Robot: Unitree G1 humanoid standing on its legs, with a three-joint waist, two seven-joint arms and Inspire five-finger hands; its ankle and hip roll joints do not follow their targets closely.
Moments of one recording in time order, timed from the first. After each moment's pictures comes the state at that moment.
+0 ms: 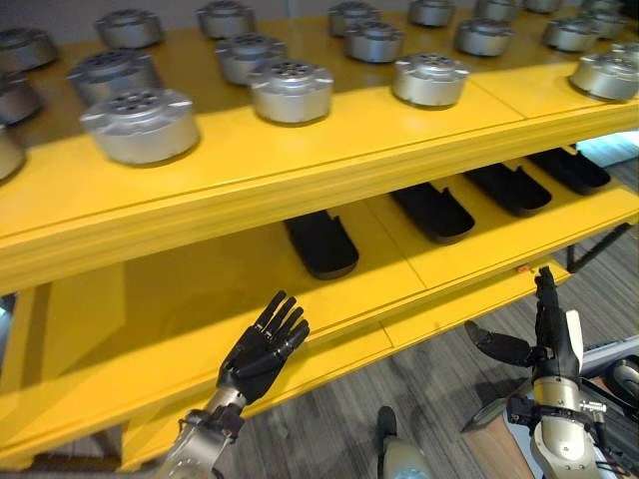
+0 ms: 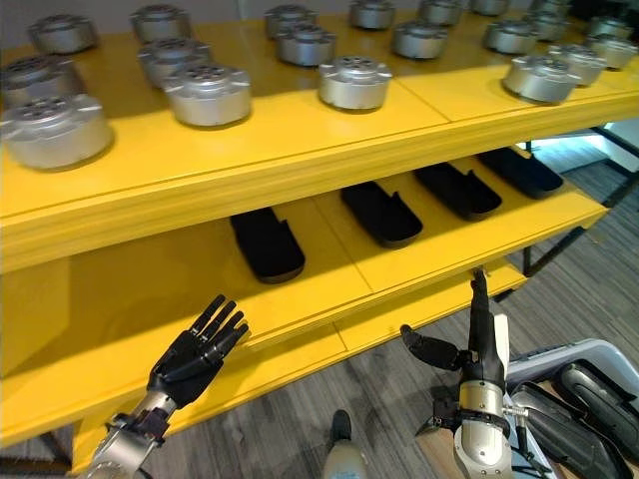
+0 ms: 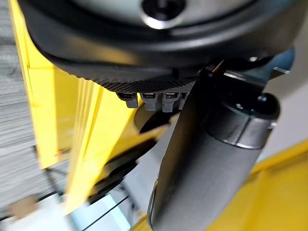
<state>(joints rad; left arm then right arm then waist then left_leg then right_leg) 0.29 0.30 0.00 0.03 -1.06 0.11 -0.40 0.35 -0.40 -0.06 -0.16 0.06 -0.08 -0.32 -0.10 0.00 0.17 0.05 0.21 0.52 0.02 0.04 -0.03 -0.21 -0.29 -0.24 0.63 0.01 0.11</state>
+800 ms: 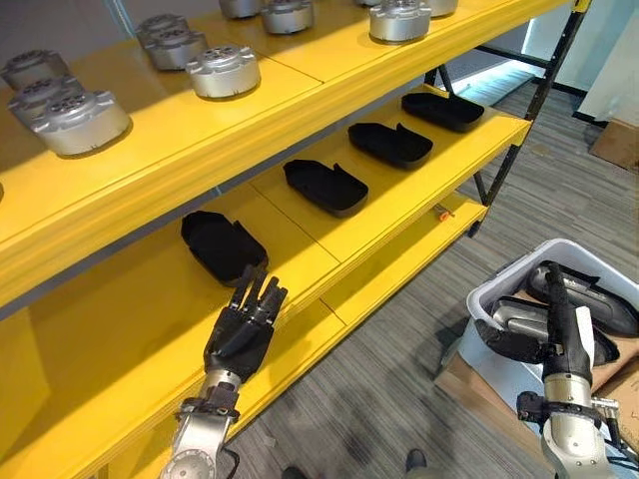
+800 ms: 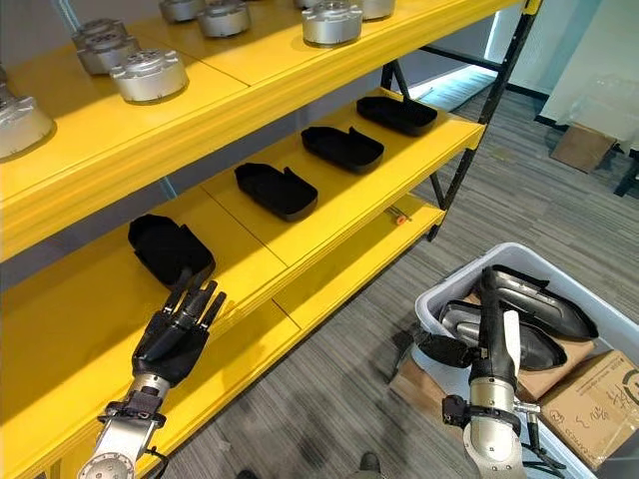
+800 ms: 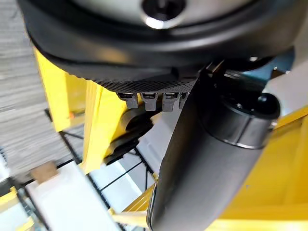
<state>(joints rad) 0.23 0.22 0.06 -0.10 -1.21 0.11 -0.24 0.33 -0.46 -0.06 -0.20 0.06 -0.05 -0.45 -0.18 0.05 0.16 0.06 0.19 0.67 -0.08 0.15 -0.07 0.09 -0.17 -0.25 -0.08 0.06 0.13</state>
